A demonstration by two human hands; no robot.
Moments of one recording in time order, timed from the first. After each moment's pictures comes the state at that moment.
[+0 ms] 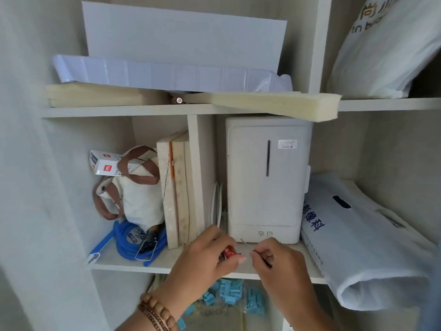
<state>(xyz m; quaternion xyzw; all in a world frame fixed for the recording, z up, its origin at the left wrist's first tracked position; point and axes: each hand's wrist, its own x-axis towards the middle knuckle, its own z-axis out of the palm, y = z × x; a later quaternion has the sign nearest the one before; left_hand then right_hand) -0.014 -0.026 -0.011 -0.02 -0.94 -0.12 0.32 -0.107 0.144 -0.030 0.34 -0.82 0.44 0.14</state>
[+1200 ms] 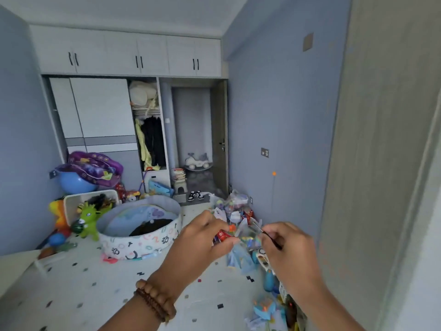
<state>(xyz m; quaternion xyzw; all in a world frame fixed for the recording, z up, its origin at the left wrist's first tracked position) 0.710 -0.227 0.023 0.52 -0.75 0.11 0.38 0.496 -0.261 0.007 0.71 -0.47 0.51 -0.09</state>
